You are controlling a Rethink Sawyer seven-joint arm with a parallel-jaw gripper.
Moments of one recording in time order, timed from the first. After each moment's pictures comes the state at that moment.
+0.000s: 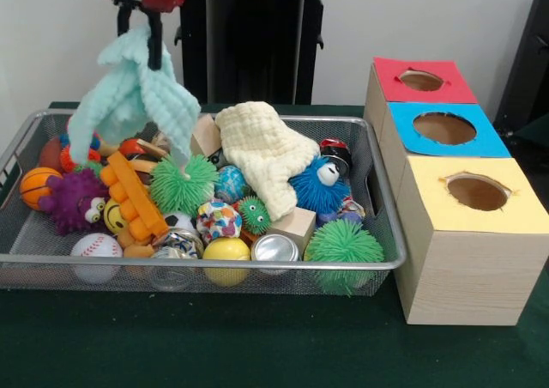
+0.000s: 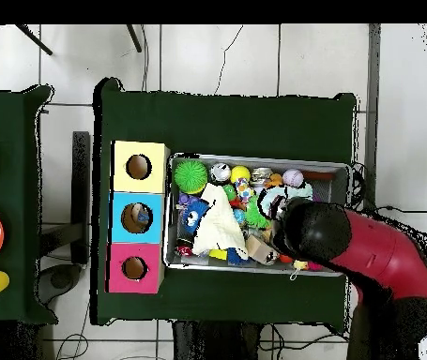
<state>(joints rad) -0.50 -0.87 0.02 1.68 -0.15 0.69 1.71</state>
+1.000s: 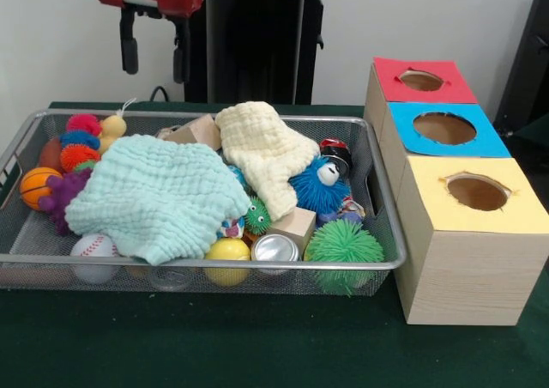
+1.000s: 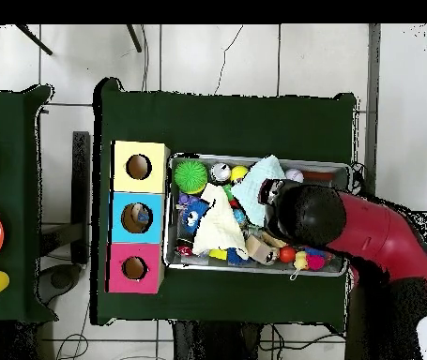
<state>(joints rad) -0.52 -0.87 0.11 1.65 -0.16 0.69 1.71</state>
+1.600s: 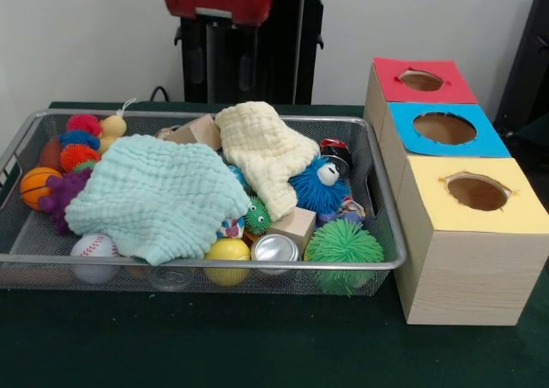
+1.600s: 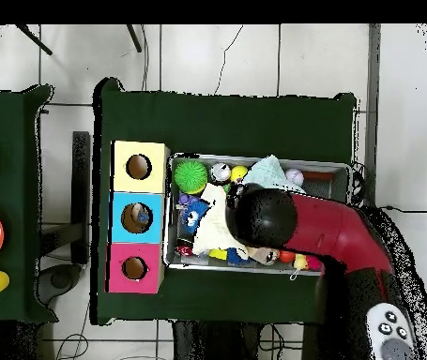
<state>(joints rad) -0.41 -0.87 0.10 1.70 -0.16 0.66 1.71</state>
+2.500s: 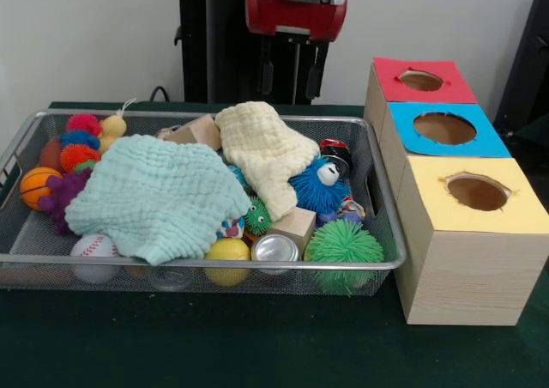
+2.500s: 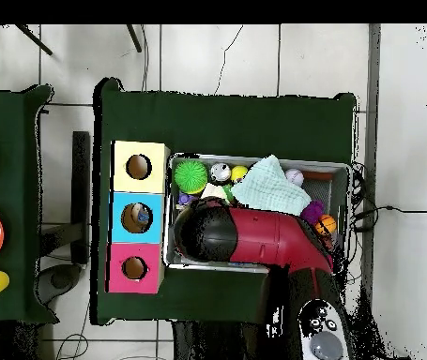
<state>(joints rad) -0.26 -0.85 0.03 1.77 -0.16 0.56 1.71</state>
